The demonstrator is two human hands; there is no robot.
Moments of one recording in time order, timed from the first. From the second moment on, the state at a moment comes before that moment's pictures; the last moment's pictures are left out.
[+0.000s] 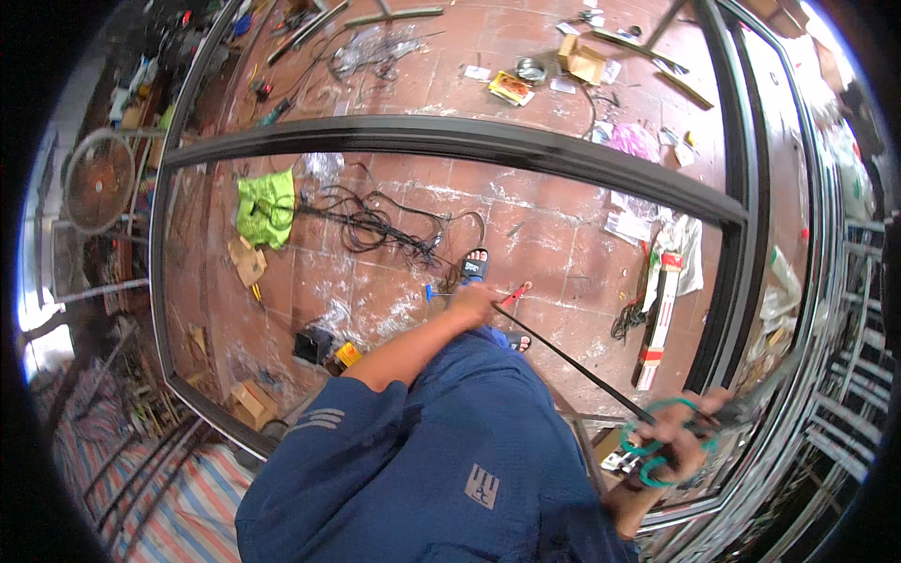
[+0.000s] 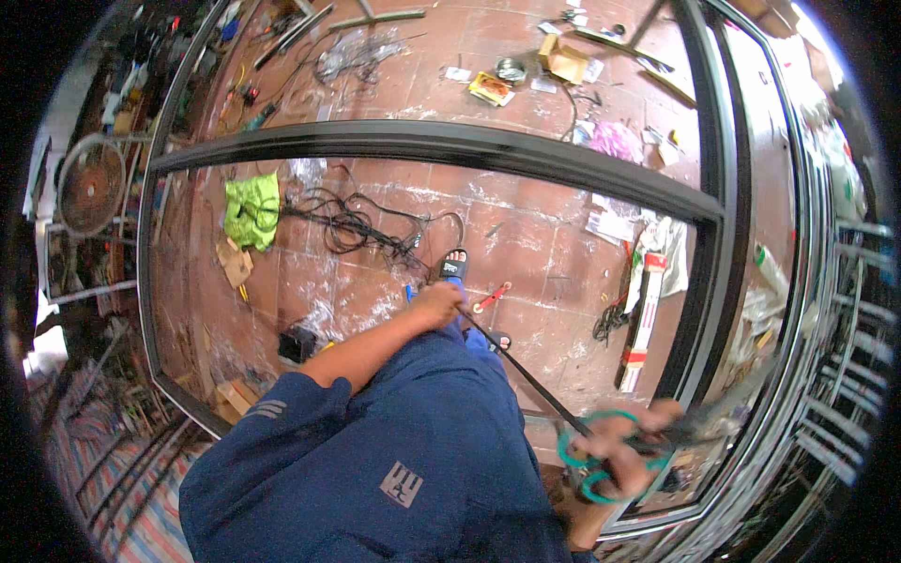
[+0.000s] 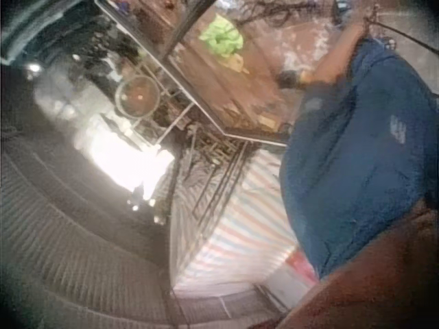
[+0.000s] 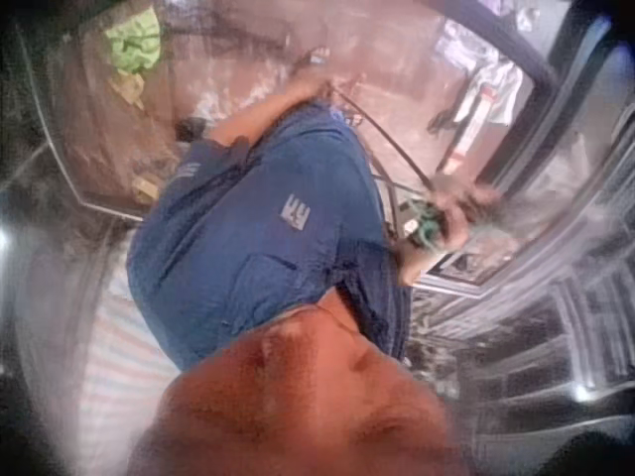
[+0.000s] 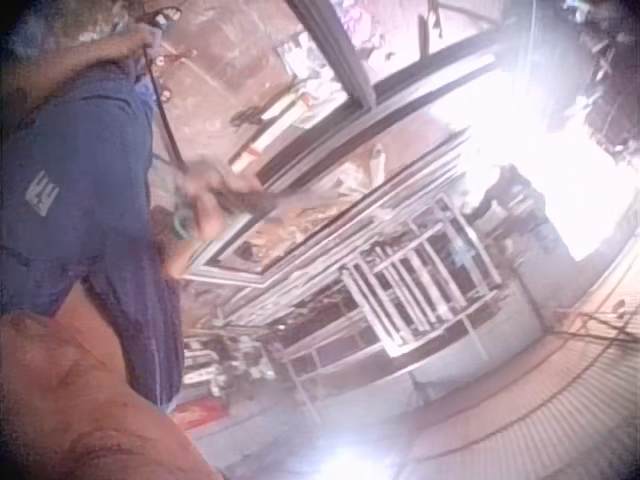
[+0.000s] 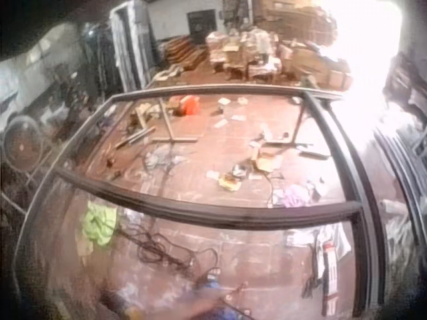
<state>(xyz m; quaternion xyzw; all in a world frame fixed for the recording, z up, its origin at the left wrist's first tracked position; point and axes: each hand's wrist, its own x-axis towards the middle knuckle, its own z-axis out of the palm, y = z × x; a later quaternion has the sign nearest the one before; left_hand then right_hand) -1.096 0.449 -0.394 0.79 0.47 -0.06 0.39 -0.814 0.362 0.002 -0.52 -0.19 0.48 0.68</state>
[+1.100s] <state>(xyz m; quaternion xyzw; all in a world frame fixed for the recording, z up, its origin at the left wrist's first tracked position) -1.359 0.426 -0.231 0.29 0.91 0.28 0.06 -0.741 0.591 -0.025 -0.32 -0.42 0.60 0.61</state>
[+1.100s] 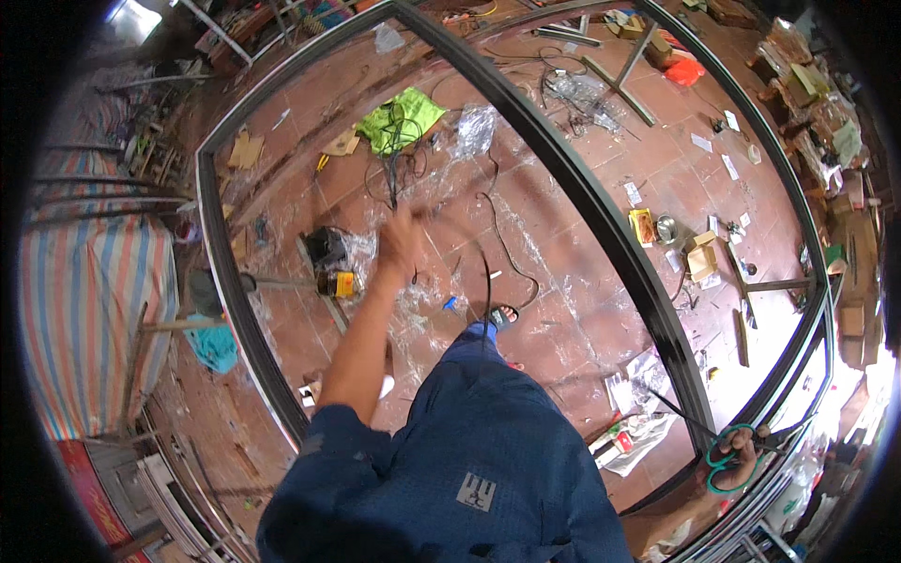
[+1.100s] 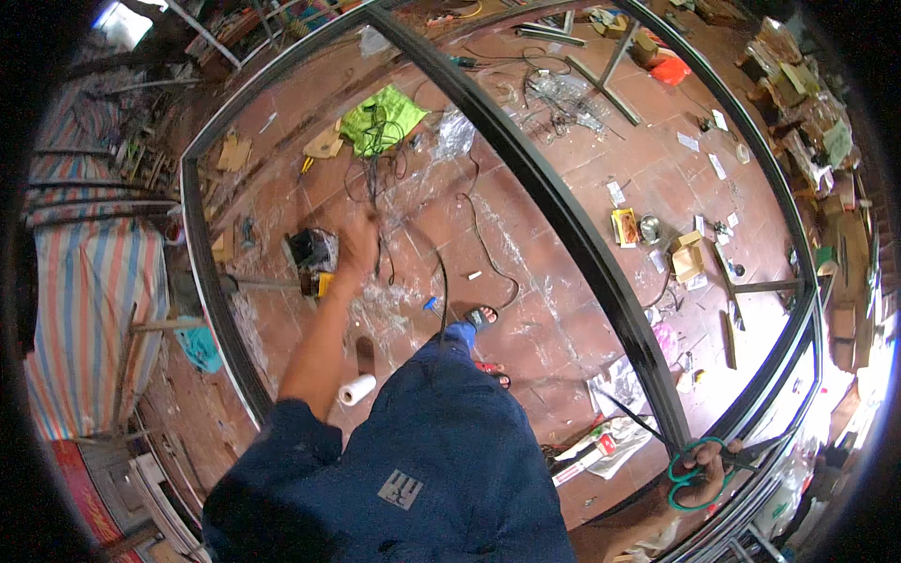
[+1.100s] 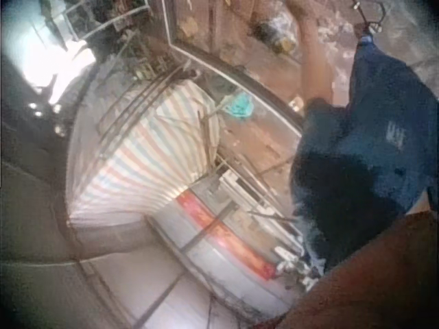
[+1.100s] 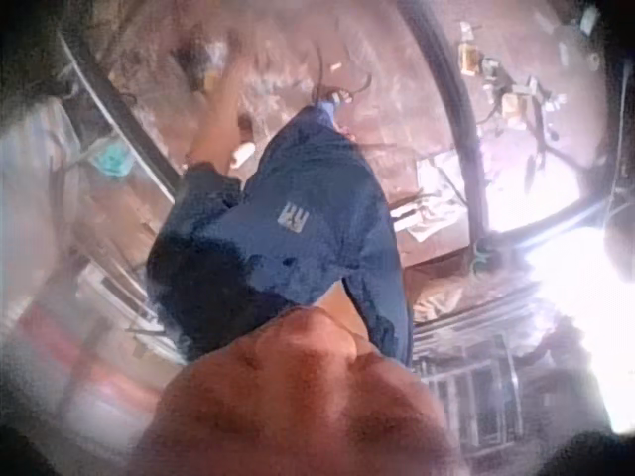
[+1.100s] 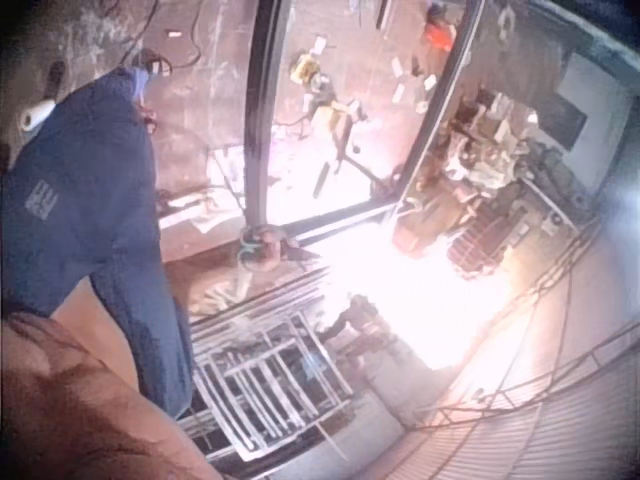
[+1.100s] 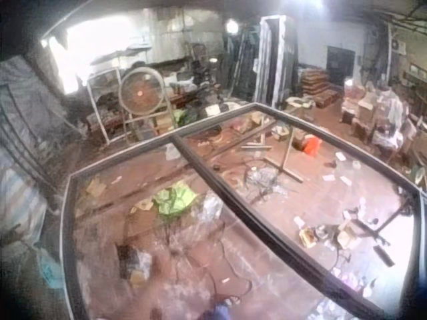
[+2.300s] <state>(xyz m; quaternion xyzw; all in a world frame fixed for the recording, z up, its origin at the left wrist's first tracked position) -1.193 0.432 -0.192 0.55 0.79 0.13 0.22 -0.648 0.490 -0.076 -0.51 -0.35 0.49 0.62</state>
